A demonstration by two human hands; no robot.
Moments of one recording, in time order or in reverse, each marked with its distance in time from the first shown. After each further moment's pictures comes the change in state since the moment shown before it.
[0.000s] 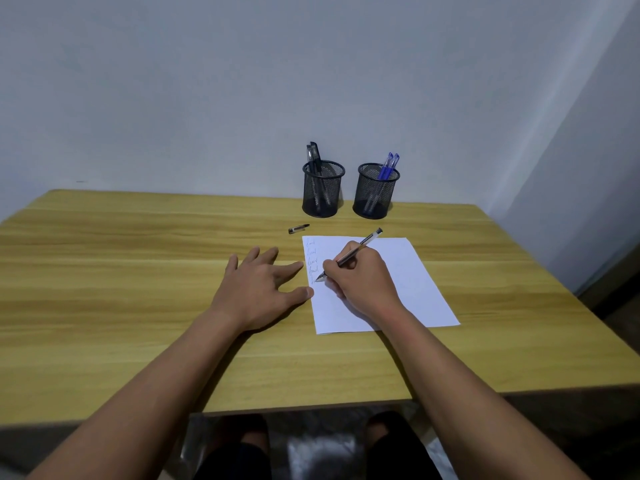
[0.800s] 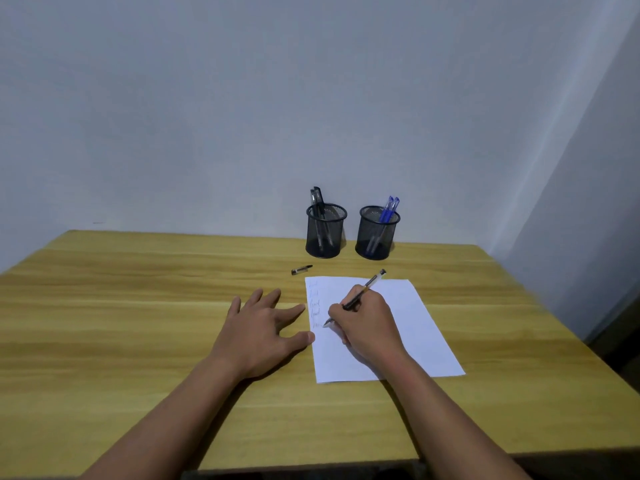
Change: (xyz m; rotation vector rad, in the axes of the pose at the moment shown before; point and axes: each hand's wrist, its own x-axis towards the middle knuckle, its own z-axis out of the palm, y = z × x) left_hand -0.003 0.003 -0.004 0.025 -0.013 -0.012; right_hand -0.002 -0.008 -0.004 -0.007 0.023 0.078
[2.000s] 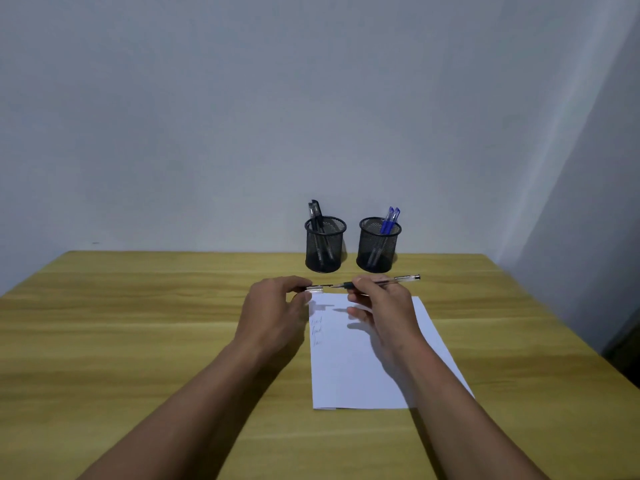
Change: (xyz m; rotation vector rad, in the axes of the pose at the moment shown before) left_hand 0.047 0.030 -0.016 -0.684 0.379 -0.065; right_hand 0.032 -0.018 -0.021 0.709 0.075 0.119
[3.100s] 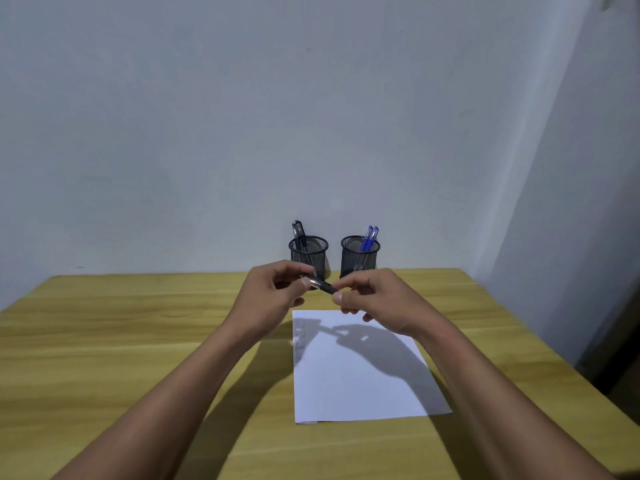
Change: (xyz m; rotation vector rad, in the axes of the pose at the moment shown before) left_hand 0.006 0.066 -0.019 -0.456 -0.143 0.044; right_hand -0.004 -0.073 -0.033 -0.719 -0.452 -0.227
